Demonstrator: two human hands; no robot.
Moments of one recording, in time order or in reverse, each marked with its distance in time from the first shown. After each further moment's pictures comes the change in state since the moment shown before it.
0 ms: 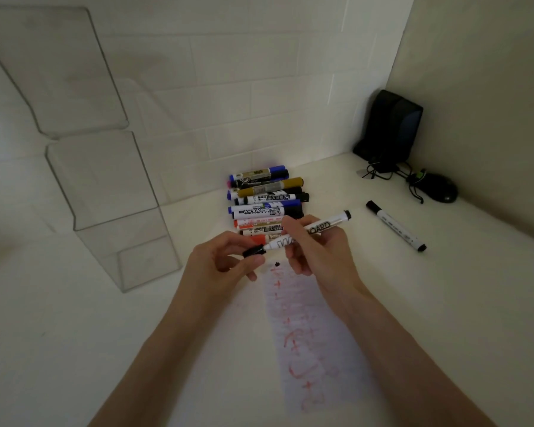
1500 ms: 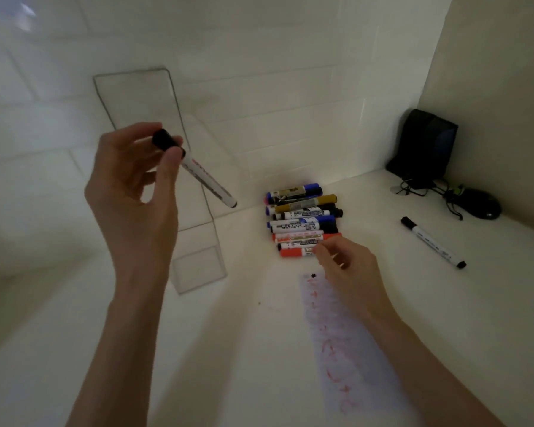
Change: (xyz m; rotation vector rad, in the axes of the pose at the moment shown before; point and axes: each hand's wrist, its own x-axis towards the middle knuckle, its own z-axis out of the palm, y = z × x) left_hand -0.002 0.120 -0.093 0.152 0.738 0.587; right_hand 0.007 0.029 0.001 -0.484 0.073 -0.298
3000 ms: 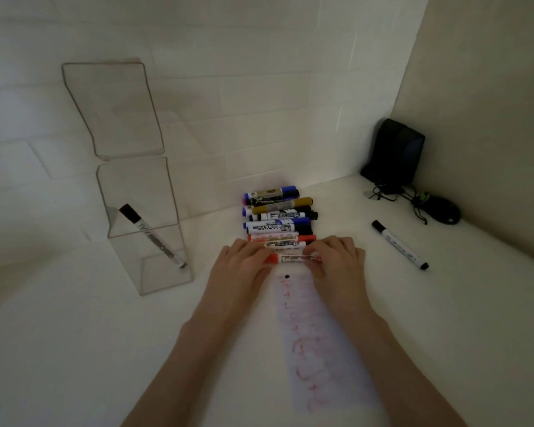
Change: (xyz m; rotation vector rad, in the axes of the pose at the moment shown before) left_hand -0.127 -0.103 0.077 0.604 -0.852 0.281; right_hand 0.012 0.040 -0.013 -0.711 0.138 -0.250
